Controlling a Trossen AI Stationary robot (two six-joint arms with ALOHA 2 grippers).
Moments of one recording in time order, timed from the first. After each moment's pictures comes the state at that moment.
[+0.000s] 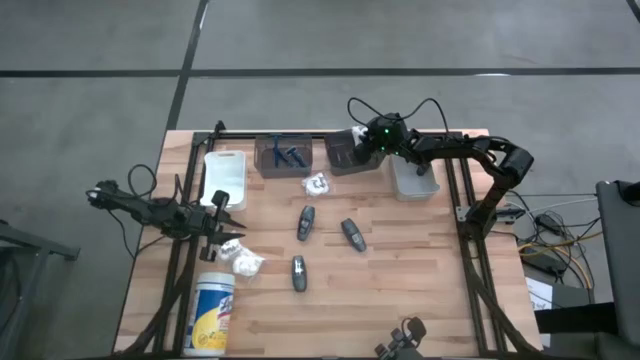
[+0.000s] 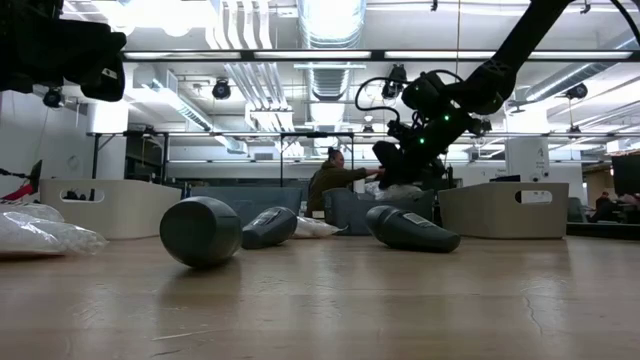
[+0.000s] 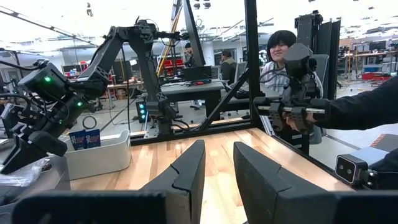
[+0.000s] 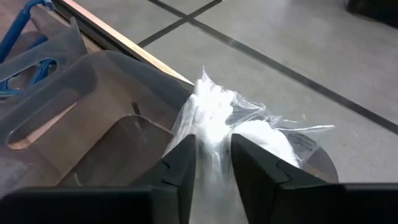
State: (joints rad) left arm -0.35 0.05 0.01 0.13 -0.18 0.10; right arm -0.70 1.71 0.86 0.27 0.11 0.10
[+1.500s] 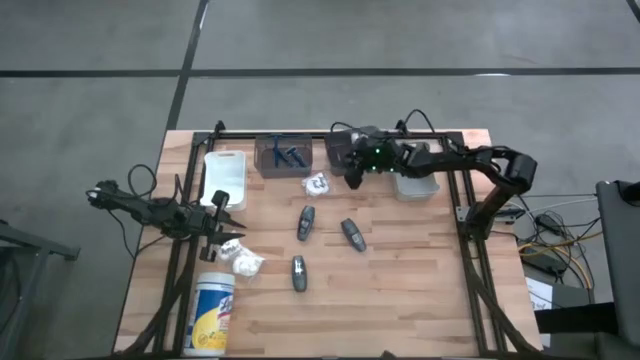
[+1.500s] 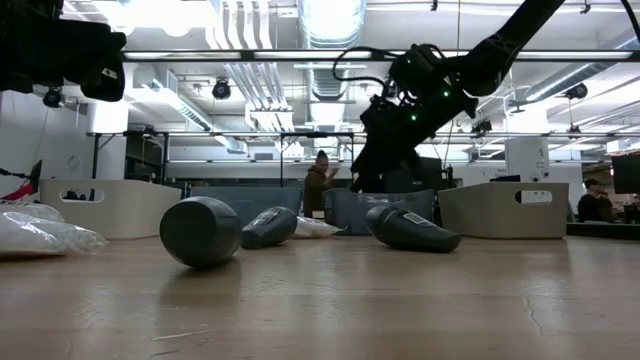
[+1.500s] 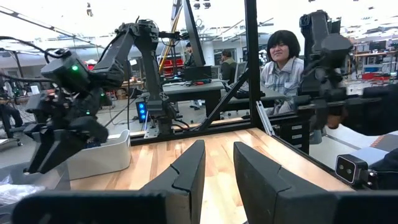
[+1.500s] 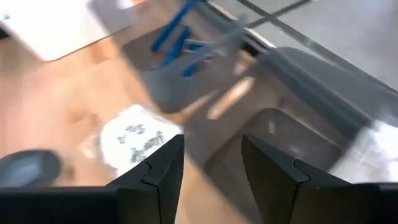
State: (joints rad) left arm -0.35 0.05 0.01 0.13 -0.18 0.10; right arm -0.48 1.65 0.86 0.22 -0.03 0.15
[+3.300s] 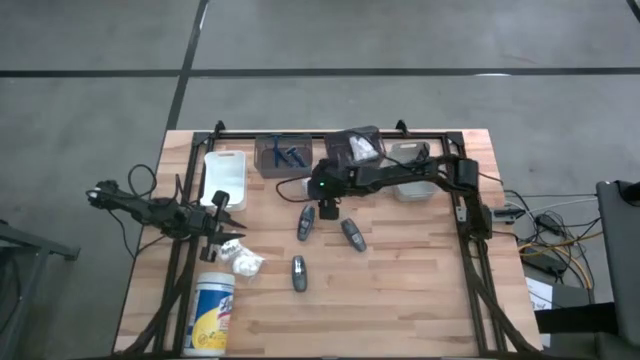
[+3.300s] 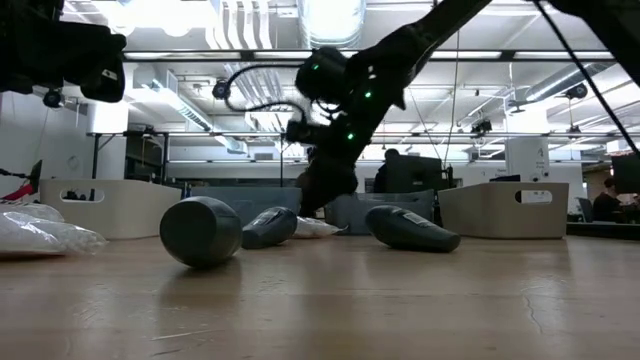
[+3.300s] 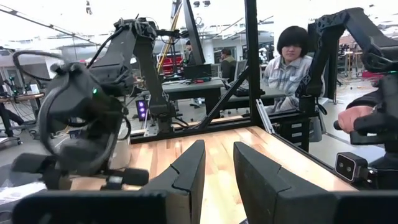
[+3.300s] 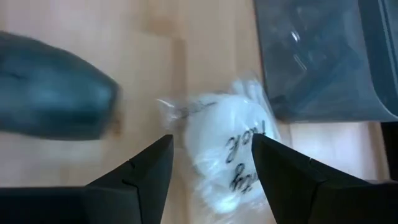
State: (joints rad) left arm -0.35 0.05 0.01 0.12 -0.18 0.10; right arm -0.19 2.07 1.40 -0.27 0.18 -0.31
